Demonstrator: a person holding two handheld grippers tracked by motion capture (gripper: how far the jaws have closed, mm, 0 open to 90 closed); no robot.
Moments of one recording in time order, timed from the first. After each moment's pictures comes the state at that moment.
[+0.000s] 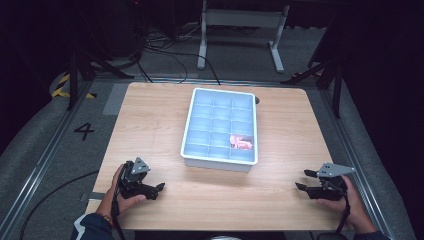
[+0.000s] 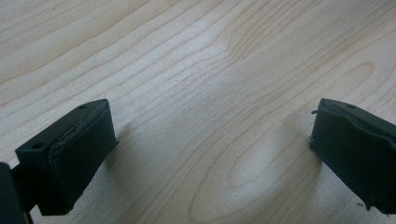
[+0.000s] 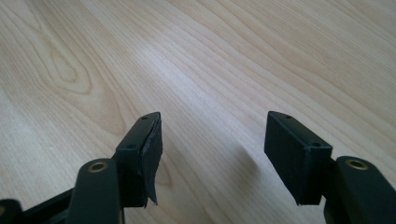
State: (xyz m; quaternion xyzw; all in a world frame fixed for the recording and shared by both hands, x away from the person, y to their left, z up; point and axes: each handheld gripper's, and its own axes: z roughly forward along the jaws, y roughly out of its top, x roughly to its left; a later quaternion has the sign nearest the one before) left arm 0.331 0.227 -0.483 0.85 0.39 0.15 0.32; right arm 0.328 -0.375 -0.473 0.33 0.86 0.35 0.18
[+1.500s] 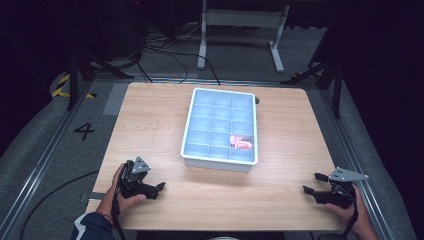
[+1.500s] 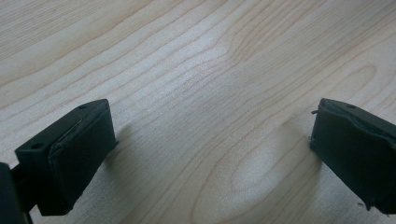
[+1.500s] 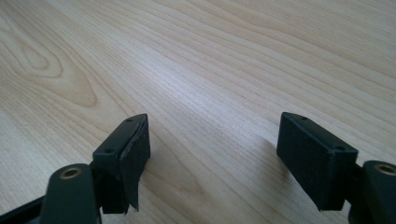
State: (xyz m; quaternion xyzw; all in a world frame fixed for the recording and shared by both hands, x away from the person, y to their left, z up) left arm 0.331 0.226 -0.483 0.85 0.40 0.14 0.32; right arm 0.315 -0.402 -0.487 0.40 0.82 0.37 0.18
